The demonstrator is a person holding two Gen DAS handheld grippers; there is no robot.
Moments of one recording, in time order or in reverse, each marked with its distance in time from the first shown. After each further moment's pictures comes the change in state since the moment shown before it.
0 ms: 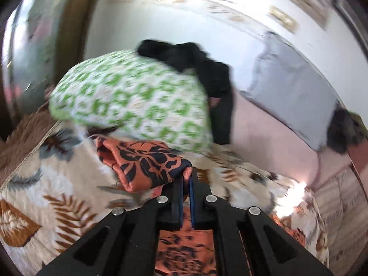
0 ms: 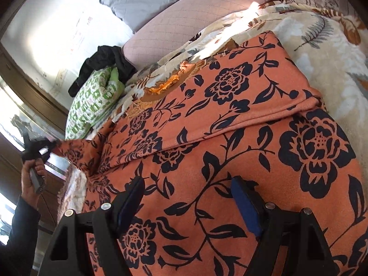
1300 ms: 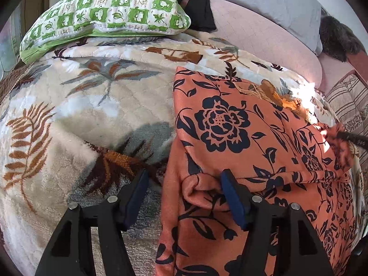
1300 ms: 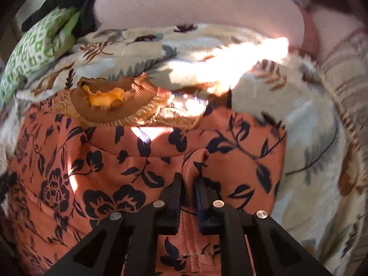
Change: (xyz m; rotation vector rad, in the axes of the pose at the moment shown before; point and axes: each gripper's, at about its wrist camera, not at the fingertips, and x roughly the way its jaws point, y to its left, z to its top) left arm 0.075 0.033 -0.173 0.179 0.343 0.023; right arm 0.062 0.049 0.157 -0.526 0.142 -0.561
